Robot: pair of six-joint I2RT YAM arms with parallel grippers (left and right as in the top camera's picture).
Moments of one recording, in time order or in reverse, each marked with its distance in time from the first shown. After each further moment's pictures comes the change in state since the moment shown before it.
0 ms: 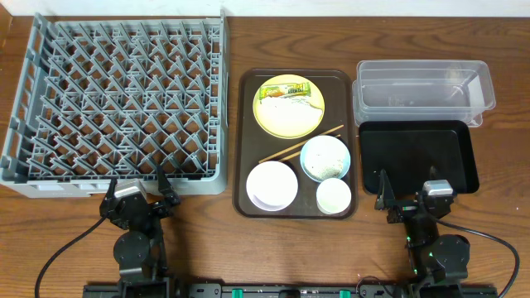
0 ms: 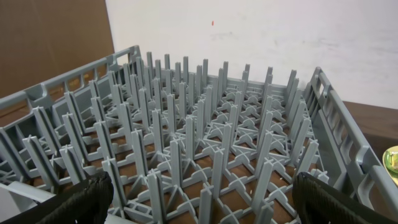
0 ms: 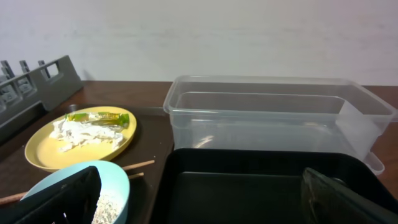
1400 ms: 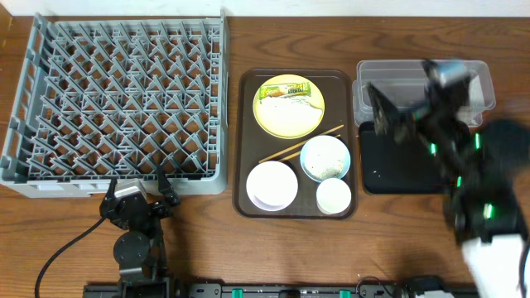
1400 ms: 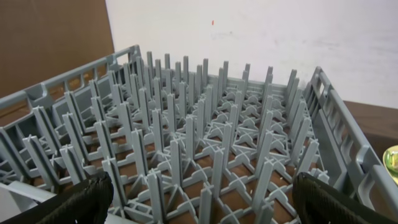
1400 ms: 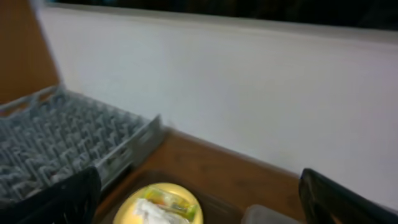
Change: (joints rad) left arm 0.000 0.002 0.000 0.000 0.001 0.000; right arm 0.001 0.998 0.982 -0.023 -0.405 -0.072
